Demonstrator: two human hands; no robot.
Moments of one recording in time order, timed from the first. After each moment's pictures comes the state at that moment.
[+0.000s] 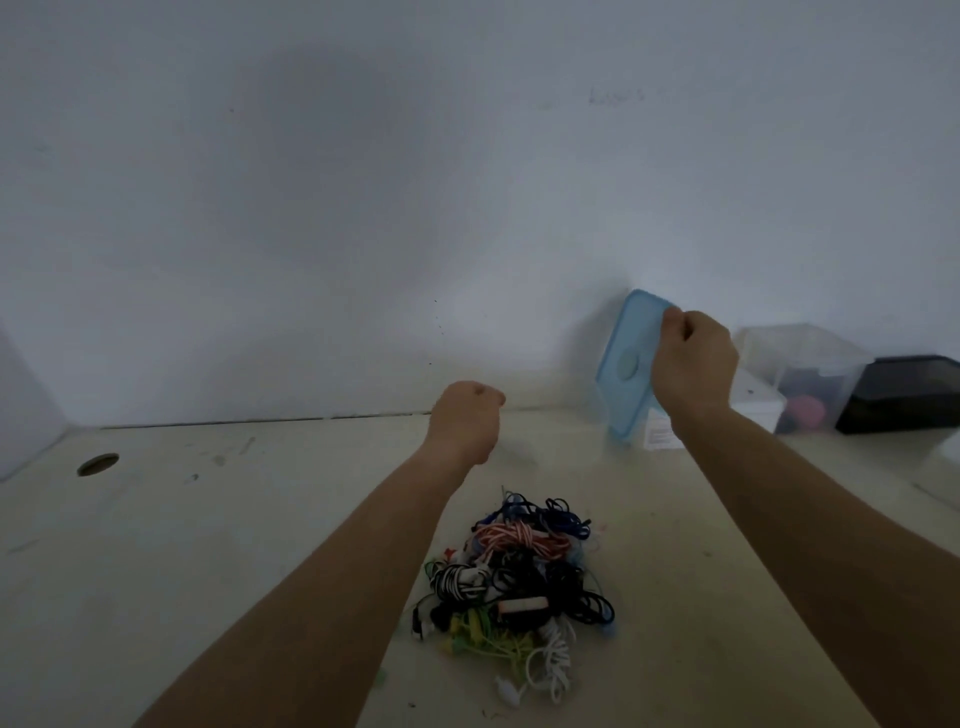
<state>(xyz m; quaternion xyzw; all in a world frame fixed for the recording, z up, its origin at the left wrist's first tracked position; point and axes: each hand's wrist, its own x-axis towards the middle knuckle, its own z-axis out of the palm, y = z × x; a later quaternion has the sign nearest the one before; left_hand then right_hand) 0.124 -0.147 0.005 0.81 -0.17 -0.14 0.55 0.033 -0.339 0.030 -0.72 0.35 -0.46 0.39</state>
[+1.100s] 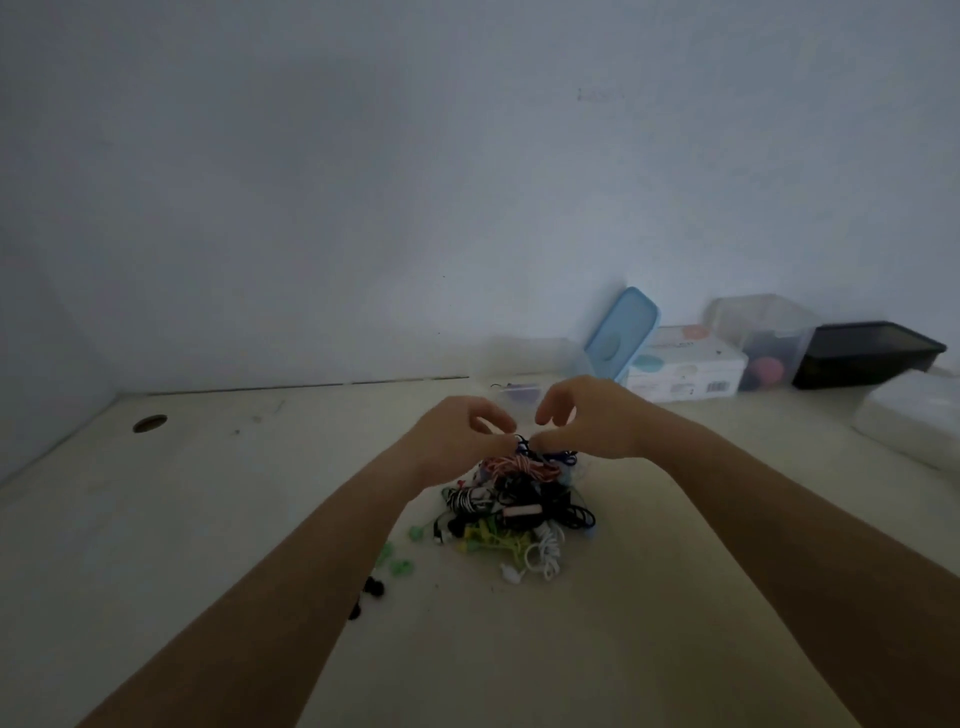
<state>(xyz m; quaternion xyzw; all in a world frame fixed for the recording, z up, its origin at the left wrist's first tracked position) 0.050 -0.063 0.017 0.85 -0.33 -0.17 0.37 -0.032 -0.247 0.023 -0.96 0.09 -0.03 0.26</state>
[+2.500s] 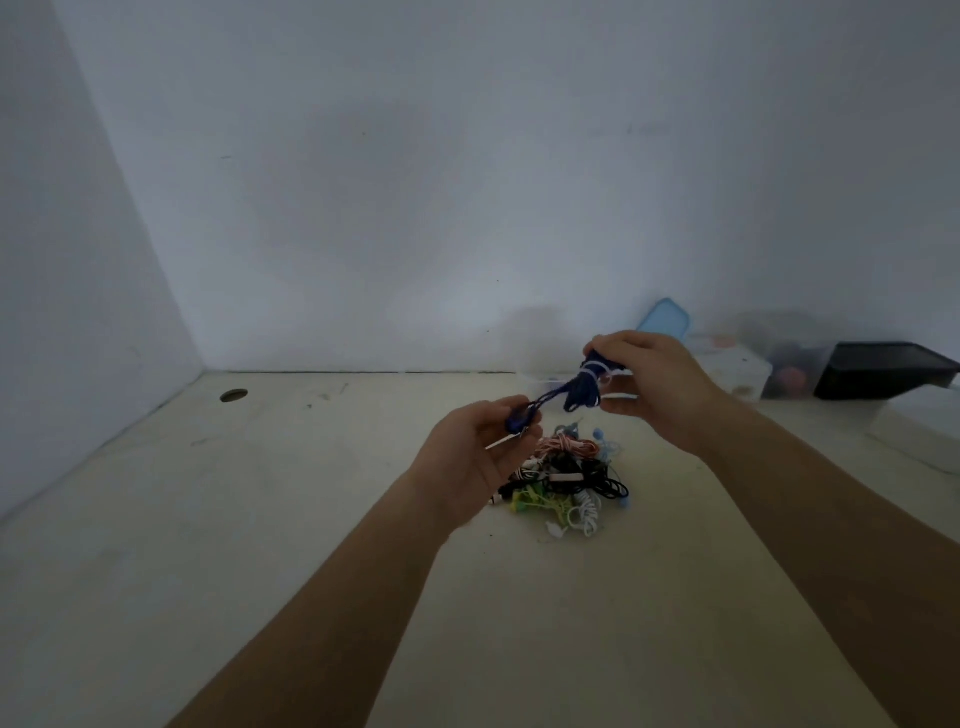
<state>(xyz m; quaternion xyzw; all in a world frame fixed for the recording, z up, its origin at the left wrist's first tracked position) -0.016 0.000 0.024 0.42 -0.04 -0.36 0.83 -0.078 -0.195 0.065 -0.71 0.14 -0.18 0.66</state>
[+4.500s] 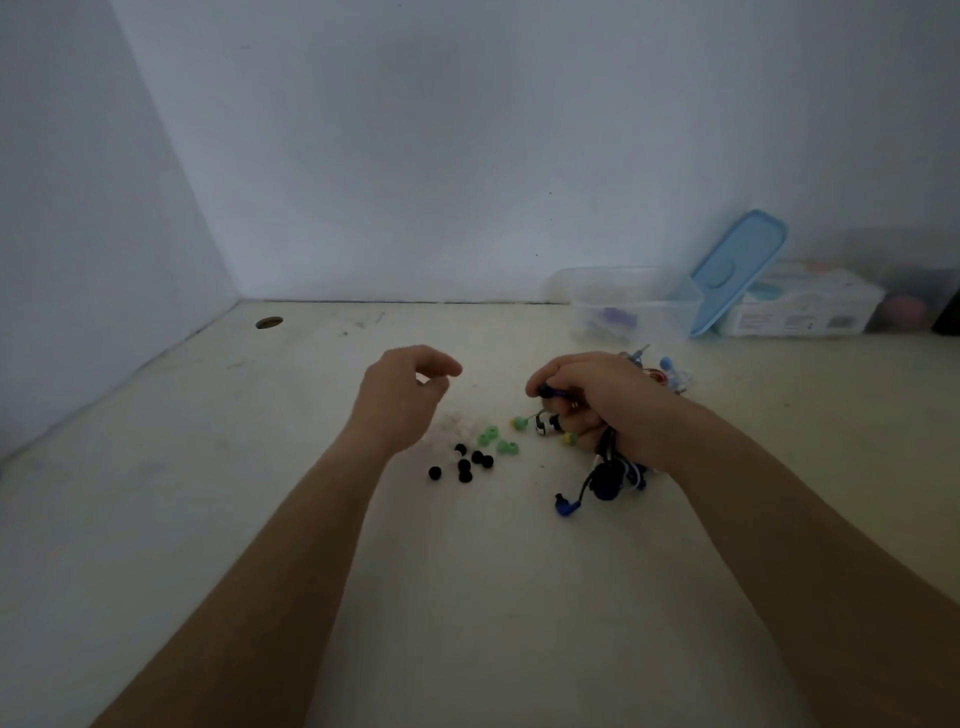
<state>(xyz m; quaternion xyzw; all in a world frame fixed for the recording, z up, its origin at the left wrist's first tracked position) 0.046 0.085 -0.030 0.89 -0.21 0.06 0.39 -0.049 -0.112 -0.012 -0.71 0.13 0.06 0.69</state>
